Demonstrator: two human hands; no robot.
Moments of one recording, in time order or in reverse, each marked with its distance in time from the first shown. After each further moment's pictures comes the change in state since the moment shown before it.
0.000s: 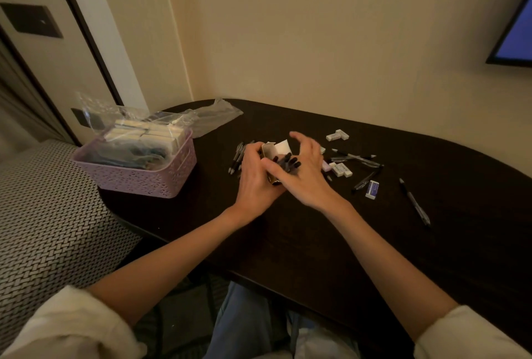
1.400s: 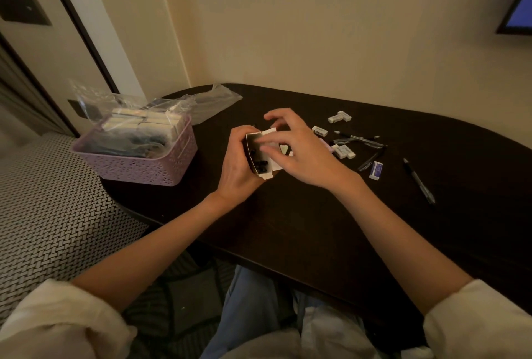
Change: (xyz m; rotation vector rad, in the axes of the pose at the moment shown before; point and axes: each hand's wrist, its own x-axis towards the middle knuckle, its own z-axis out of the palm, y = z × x) left_hand -0.002 -0.017 -0.031 -0.057 0.006 0.166; right_hand 0.007 -0.008 -0.010 -0.191 -0.080 -0.449
